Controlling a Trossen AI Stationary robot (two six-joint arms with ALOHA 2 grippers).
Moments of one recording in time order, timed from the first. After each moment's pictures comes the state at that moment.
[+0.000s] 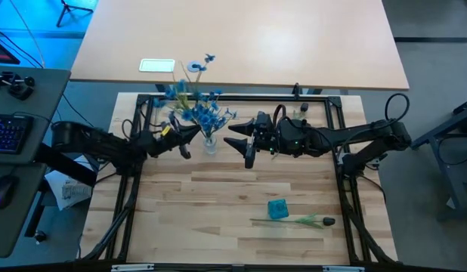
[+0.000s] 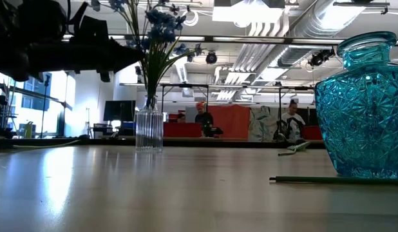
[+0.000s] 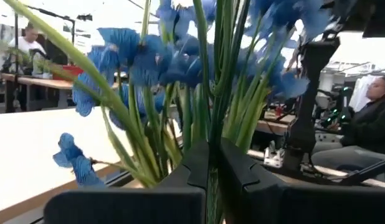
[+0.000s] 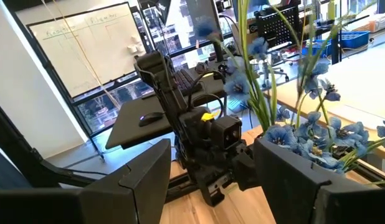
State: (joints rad) left arm 0.22 1.27 0.08 1.40 -0.22 -0.08; right arm 0.13 1.49 1.34 0.11 0.34 0.31
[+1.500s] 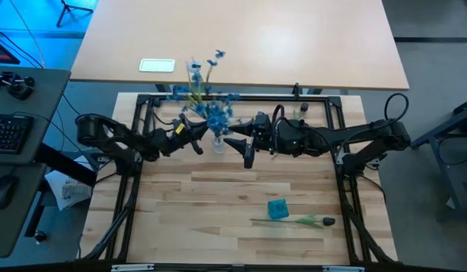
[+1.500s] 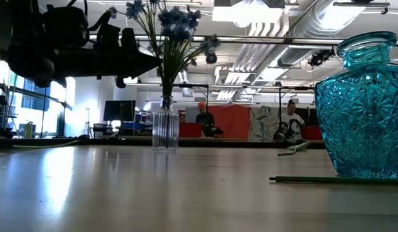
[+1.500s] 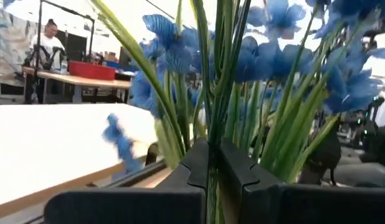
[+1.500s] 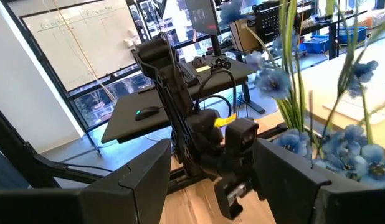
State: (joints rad) left arm 0.22 1.57 0.22 1.57 -0.29 -0.12; right arm 0.12 1.49 1.34 0.09 0.33 0.31
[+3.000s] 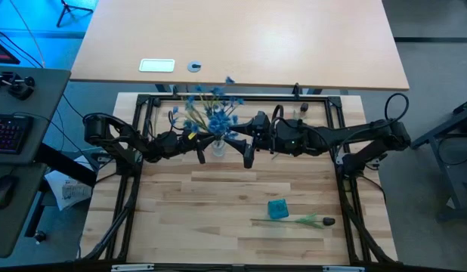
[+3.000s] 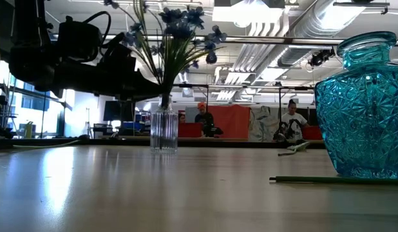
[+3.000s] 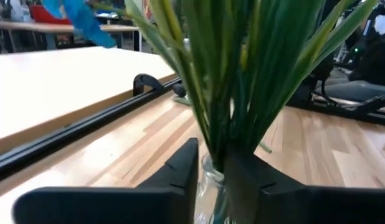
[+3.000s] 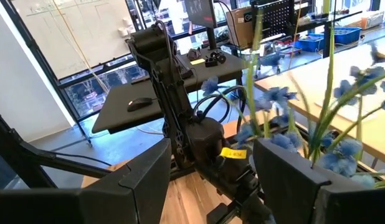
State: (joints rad) left arm 0.21 1.64 0.22 1.35 -0.20 -0.10; right arm 0.12 1.49 1.34 0.05 0.33 0.28
